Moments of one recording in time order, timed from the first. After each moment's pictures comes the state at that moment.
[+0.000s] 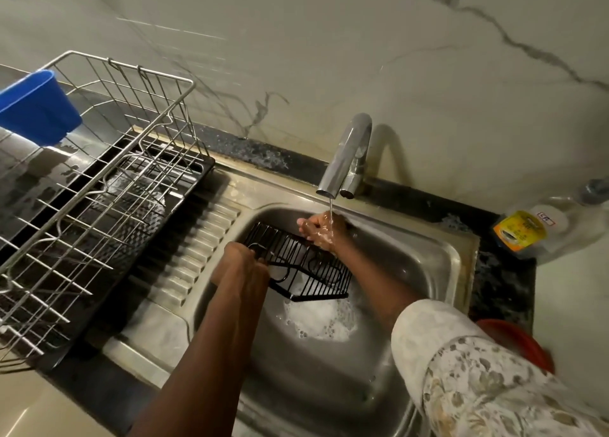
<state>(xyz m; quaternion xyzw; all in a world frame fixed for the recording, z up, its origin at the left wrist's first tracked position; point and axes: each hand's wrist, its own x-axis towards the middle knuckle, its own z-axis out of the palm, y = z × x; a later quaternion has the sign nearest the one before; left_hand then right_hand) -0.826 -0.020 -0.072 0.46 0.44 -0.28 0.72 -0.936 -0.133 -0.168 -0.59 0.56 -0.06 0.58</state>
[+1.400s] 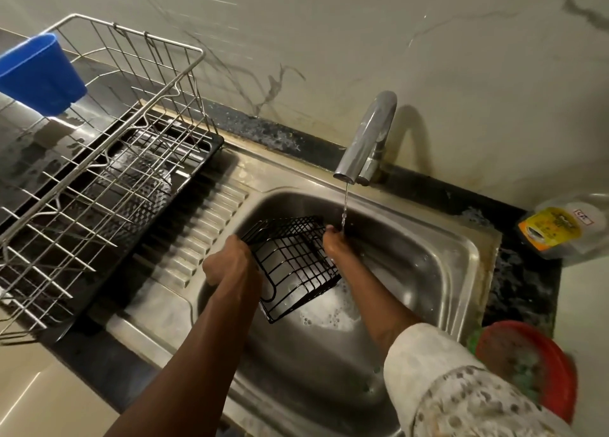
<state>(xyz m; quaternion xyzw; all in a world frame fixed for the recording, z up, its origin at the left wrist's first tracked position) -0.790 0.016 -0.126 0.78 0.19 -0.31 0.51 -0.930 -0.095 -0.218 -0.50 0.70 0.07 0.50</state>
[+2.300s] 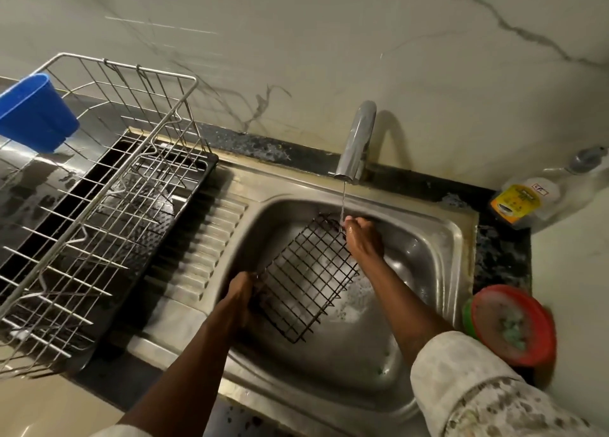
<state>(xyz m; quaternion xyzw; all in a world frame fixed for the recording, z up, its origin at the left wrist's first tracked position) -0.760 0.064 -0.168 0.77 0.01 -0.53 0.35 -0.979 -0.081 -0.182 -0.51 0.72 -0.17 0.44</state>
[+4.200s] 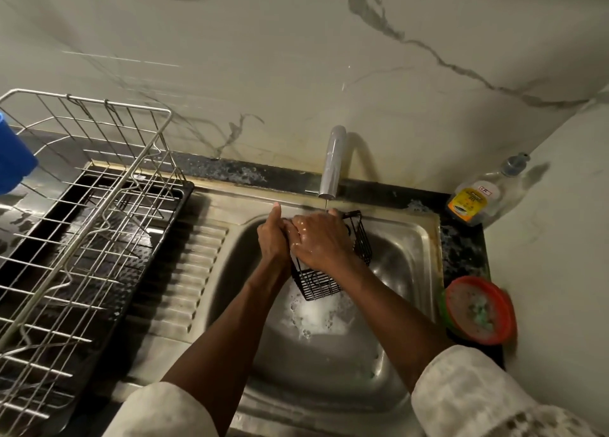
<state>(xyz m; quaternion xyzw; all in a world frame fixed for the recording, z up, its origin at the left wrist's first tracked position) -0.840 -0.047 -0.091 0.64 -0.15 -0.51 0.55 -0.938 -0.056 -0.058 -0.84 0.54 -0.09 0.06</state>
